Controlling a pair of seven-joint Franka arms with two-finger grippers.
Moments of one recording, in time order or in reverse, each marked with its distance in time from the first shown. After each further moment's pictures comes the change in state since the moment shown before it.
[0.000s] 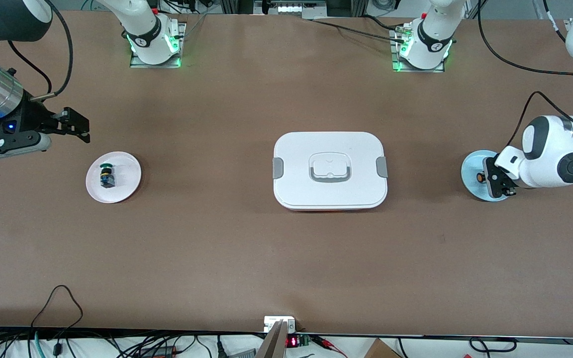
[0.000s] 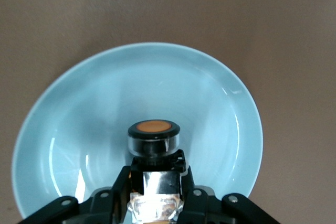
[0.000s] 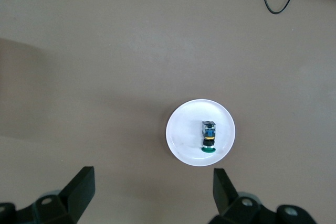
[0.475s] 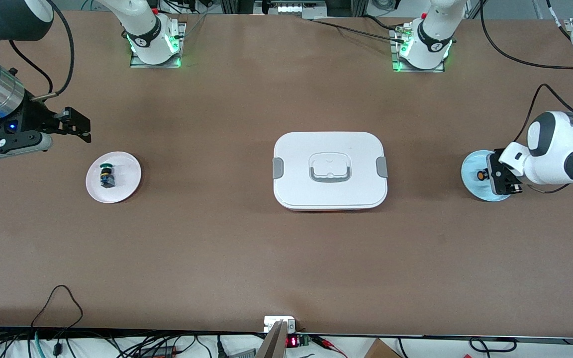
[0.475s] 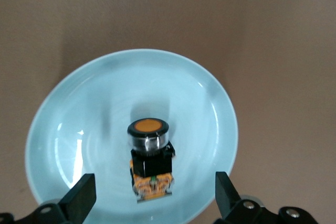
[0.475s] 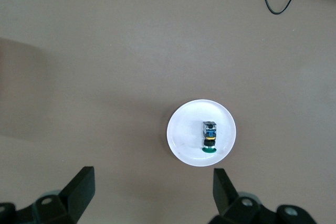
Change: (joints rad) left arm 0.041 -0.054 -0.091 0.040 -0.006 -0.146 -0.007; right arm 0.002 0.000 0.002 0.000 0.000 0.000 0.003
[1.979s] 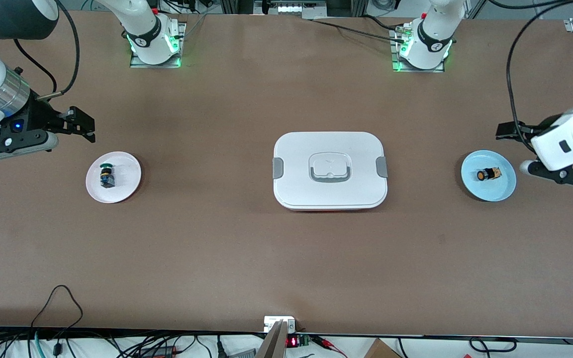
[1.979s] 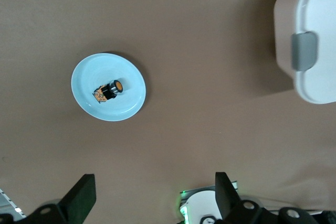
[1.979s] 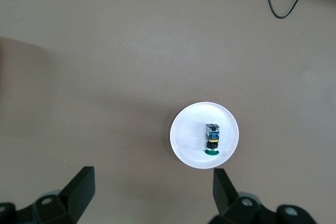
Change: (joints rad) left arm -0.173 -0.163 -0.218 0.608 -0.207 -0.773 -1.280; right arm 0.009 0.000 0.007 0.002 0.000 0.004 0.002
